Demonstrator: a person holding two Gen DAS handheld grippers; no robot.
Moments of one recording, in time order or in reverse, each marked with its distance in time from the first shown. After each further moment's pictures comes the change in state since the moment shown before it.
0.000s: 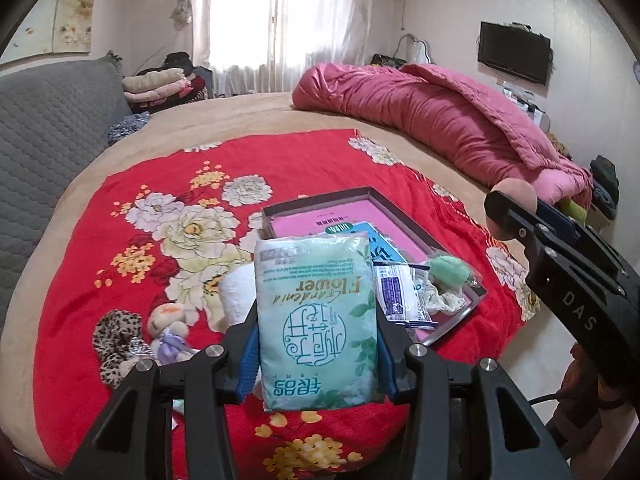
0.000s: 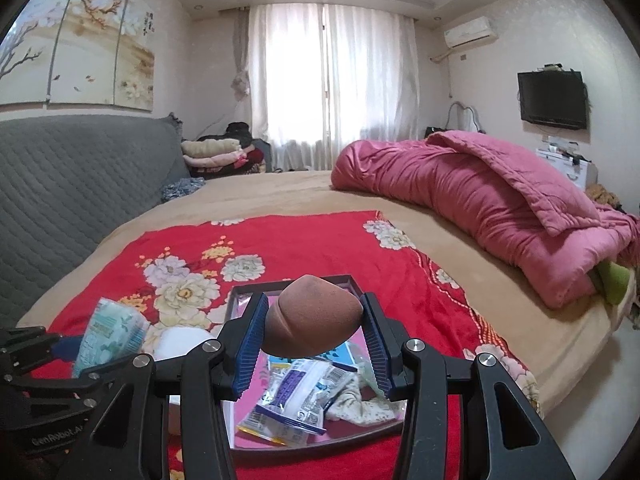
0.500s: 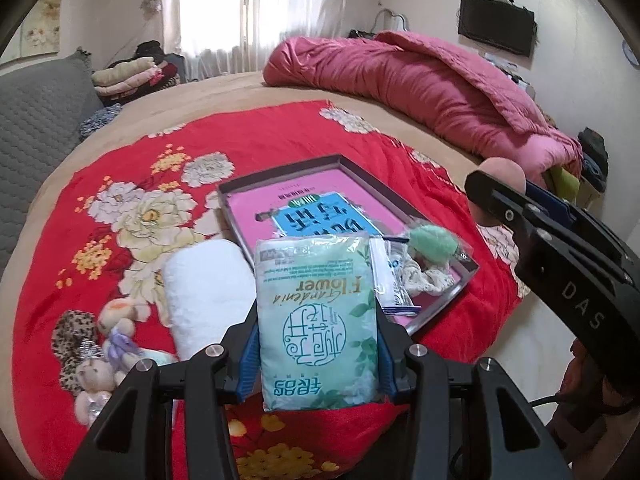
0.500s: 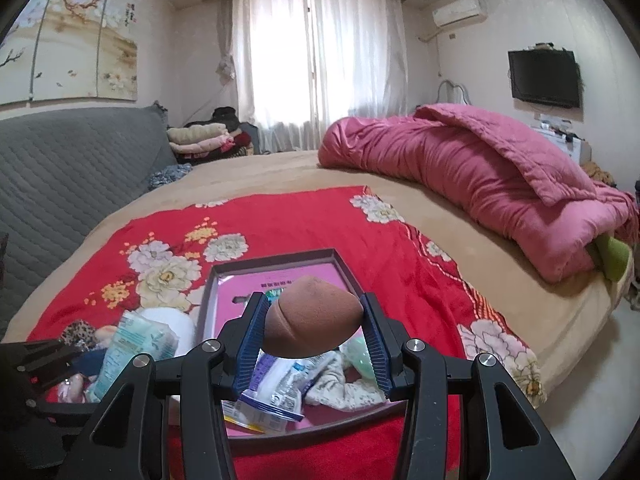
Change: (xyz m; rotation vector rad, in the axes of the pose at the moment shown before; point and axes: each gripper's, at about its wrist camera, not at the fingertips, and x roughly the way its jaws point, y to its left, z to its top) left arm 0.046 -0.035 -0.008 0.062 0.082 -0.054; right arm 0.026 -0.024 -0.019 0.041 0.073 -0.025
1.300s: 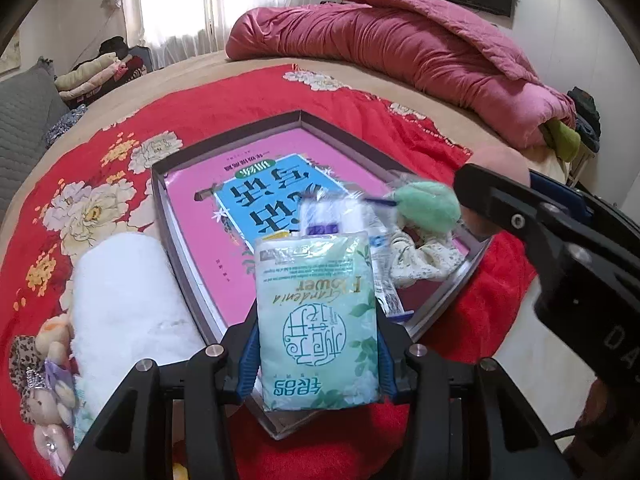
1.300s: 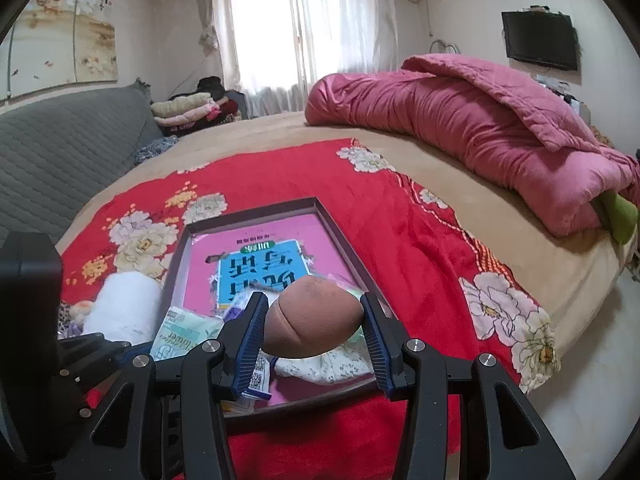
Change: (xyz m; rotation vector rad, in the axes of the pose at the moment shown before) left arm 0.081 -0.036 -0.005 0.098 0.099 -0.037; right arm 0.041 -0.027 -0.030 0.050 0.140 -0.010
